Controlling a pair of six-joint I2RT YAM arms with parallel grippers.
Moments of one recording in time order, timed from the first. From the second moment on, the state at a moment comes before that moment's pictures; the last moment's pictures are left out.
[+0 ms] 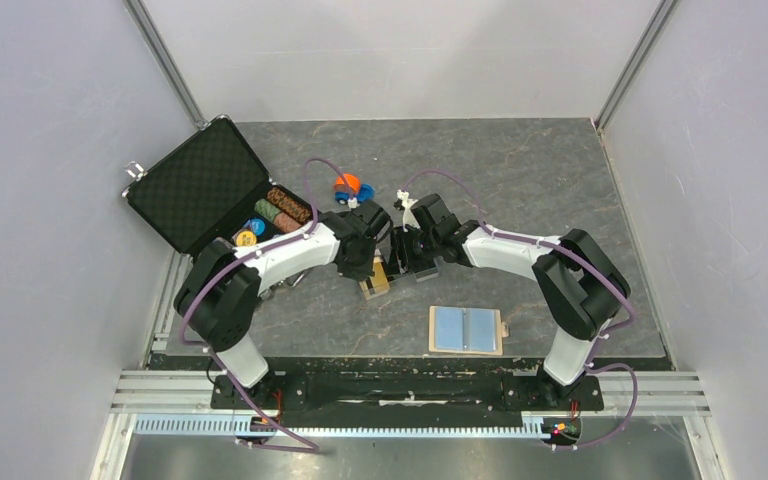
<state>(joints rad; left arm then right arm) -0.71 1.68 1.11 -0.69 -0.15 -0.53 0.70 1.77 1.04 -0.13 -0.33 0.44</state>
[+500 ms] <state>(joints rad) -0.72 1.74 1.14 -0.71 -0.18 -0.51 0.70 1.77 1.04 -0.12 -0.38 0.44</state>
